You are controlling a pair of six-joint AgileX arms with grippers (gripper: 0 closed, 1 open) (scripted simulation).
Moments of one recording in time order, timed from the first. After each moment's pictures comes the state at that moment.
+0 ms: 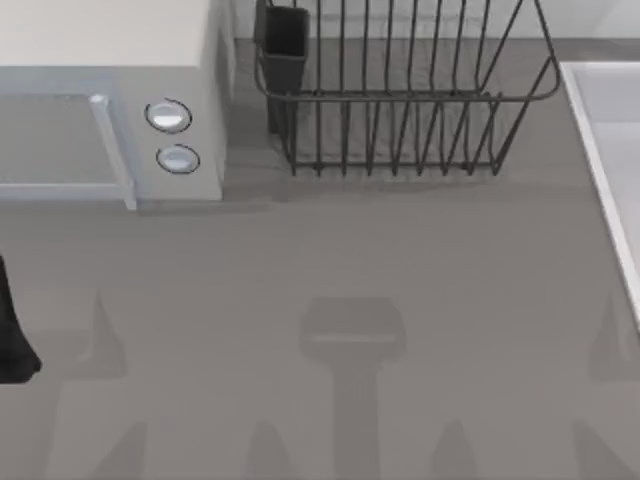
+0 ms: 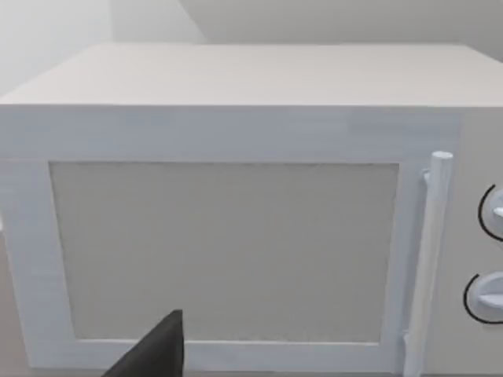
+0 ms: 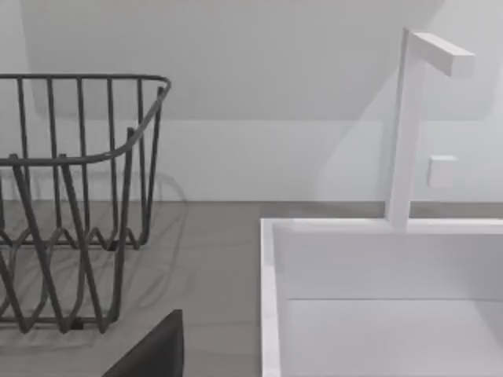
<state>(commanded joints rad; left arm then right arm) 0.00 0.00 0.00 0.00 0.00 0.00 0.00 0.00 0.00 0.00 0.00 0.00</state>
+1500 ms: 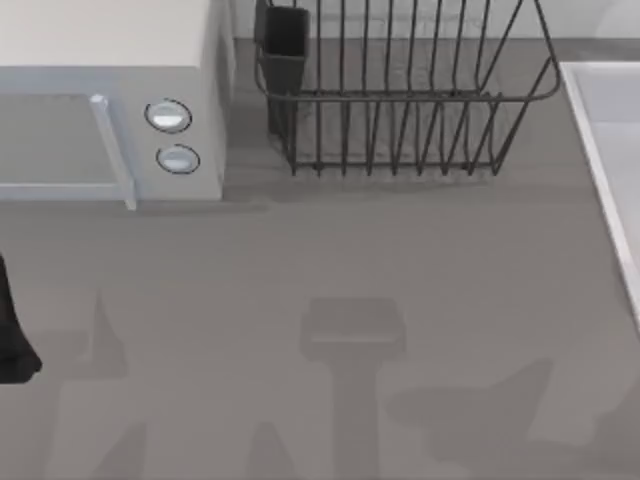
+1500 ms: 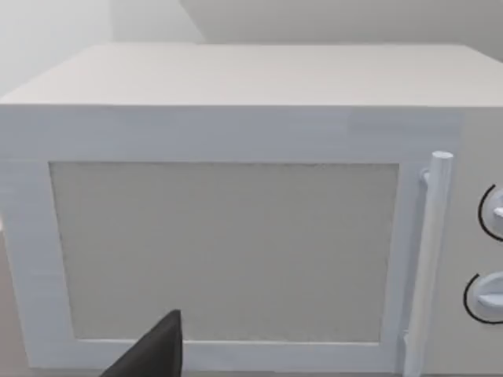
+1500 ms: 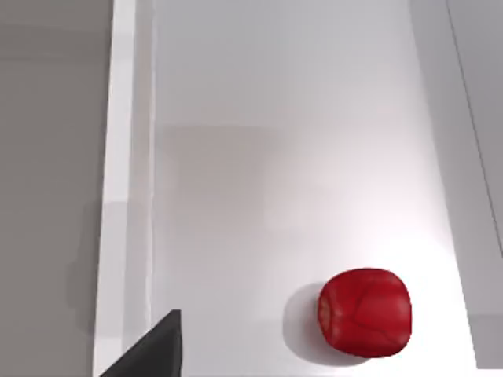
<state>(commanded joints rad) 0.00 0.00 0.00 0.00 0.00 0.00 -0.19 0.96 0.70 -0.51 0.00 -0.18</state>
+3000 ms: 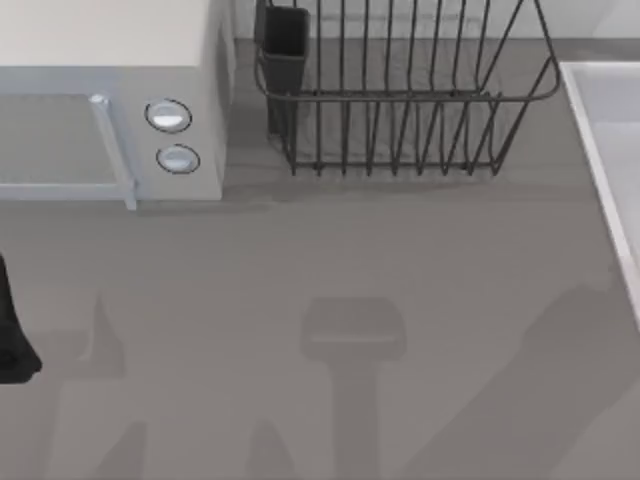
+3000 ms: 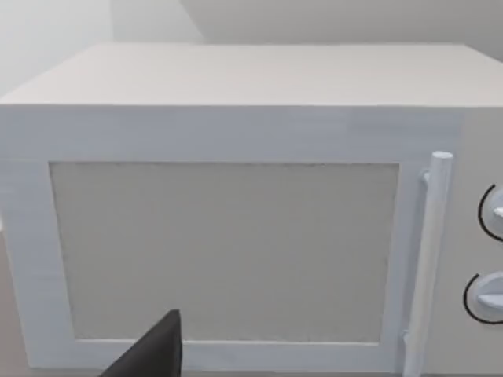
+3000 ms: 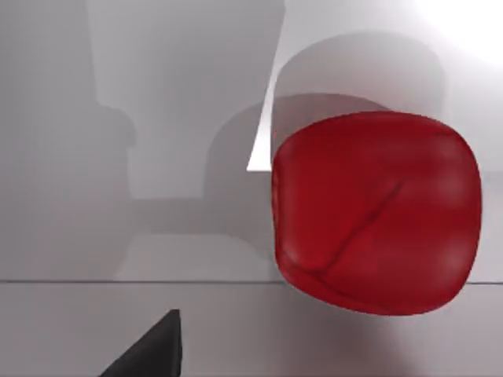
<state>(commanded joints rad) 0.00 0.00 0.00 0.00 0.00 0.00 -0.36 2.05 1.28 -0.81 0.00 -0.34</state>
